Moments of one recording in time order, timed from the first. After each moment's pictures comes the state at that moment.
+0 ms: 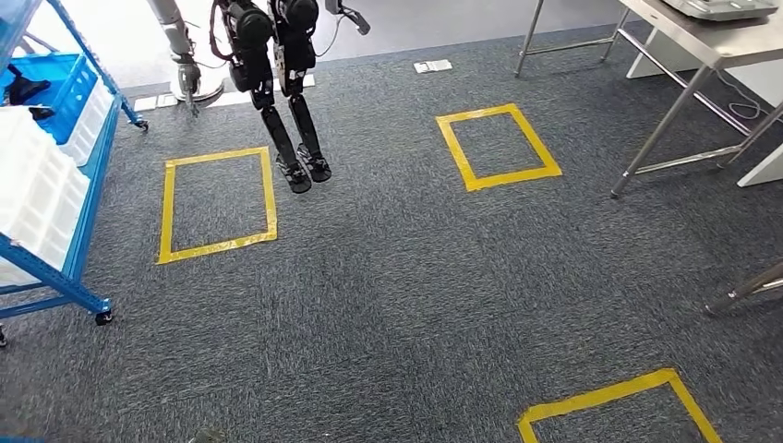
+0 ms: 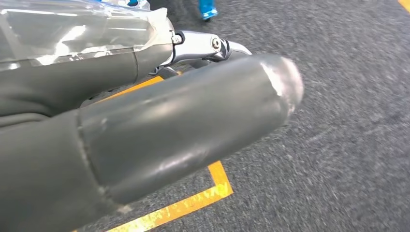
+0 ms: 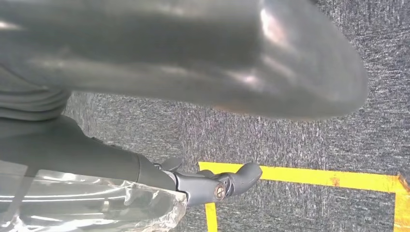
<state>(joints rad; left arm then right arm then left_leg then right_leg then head) -0.07 -0.01 -0.27 -0.25 0.18 0.48 -0.47 -0.04 -0.02 -0.56 -0.17 0.86 -0.24 -0.20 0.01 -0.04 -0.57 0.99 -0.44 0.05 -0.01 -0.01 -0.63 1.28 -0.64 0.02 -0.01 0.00</state>
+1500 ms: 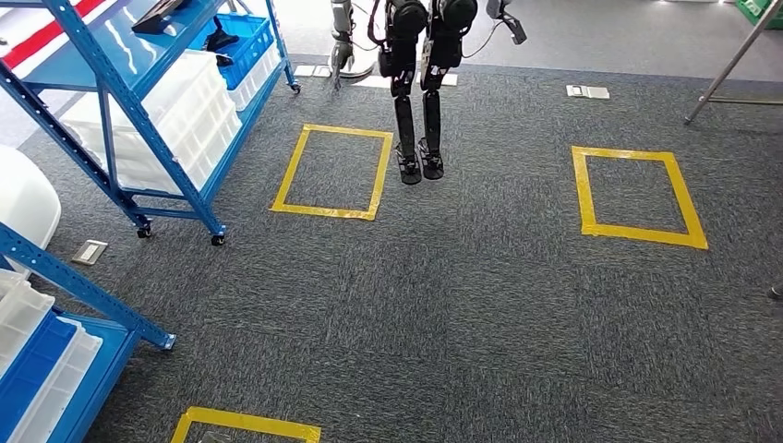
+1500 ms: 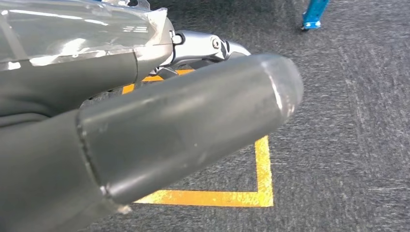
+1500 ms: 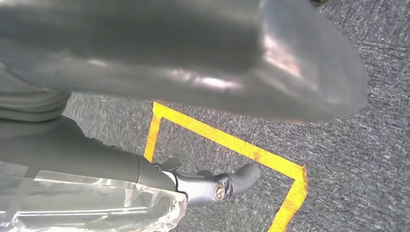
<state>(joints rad) -0.07 -0.02 -0.28 -0.25 0.18 0.48 -0.46 -0.04 -0.03 -0.56 -0.16 0.86 -0.24 -0.22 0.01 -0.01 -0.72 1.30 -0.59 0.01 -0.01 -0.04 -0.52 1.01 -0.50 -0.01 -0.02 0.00</state>
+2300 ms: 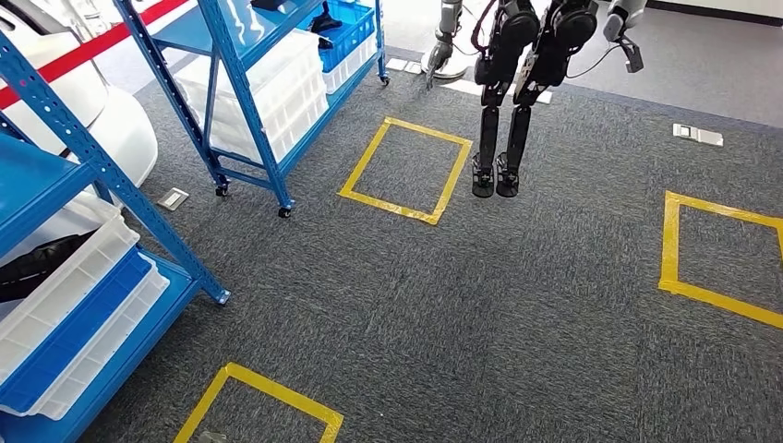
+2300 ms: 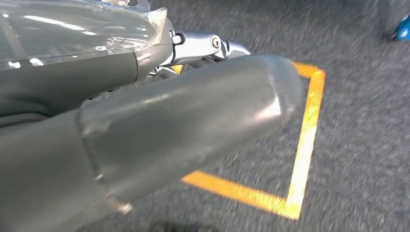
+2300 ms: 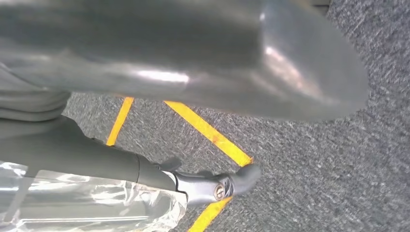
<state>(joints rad) -0.06 -0.01 -0.29 -0.25 0.22 0.41 -0.42 -0.04 -0.03 -0.56 -0.15 0.86 -0.24 -0.23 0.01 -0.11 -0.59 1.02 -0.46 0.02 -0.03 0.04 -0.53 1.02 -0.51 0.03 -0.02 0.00</state>
